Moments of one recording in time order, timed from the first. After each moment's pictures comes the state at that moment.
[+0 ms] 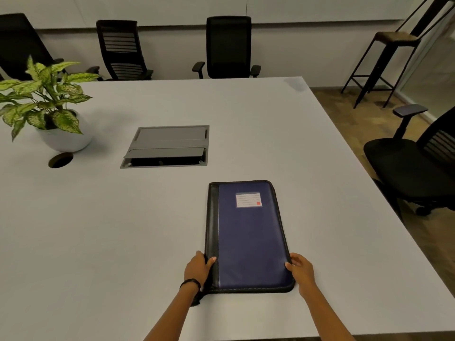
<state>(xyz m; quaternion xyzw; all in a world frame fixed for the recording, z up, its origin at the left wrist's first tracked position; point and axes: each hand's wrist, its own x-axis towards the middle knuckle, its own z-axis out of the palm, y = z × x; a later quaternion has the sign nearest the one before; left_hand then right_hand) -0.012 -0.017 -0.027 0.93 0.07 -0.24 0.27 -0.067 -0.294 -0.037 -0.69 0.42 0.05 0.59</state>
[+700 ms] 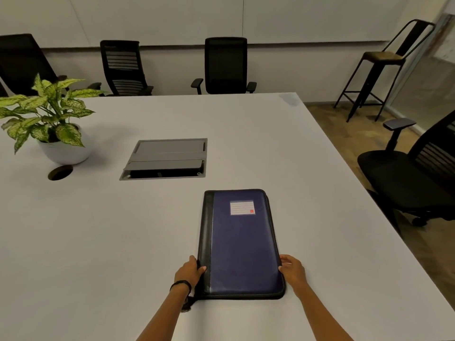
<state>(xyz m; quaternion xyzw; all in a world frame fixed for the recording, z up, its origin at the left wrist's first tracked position) 0.005 0.000 -0.011 0.94 0.03 -0.29 0.20 -0.050 -0.286 -0.015 -0.78 0.34 0.08 0.52</state>
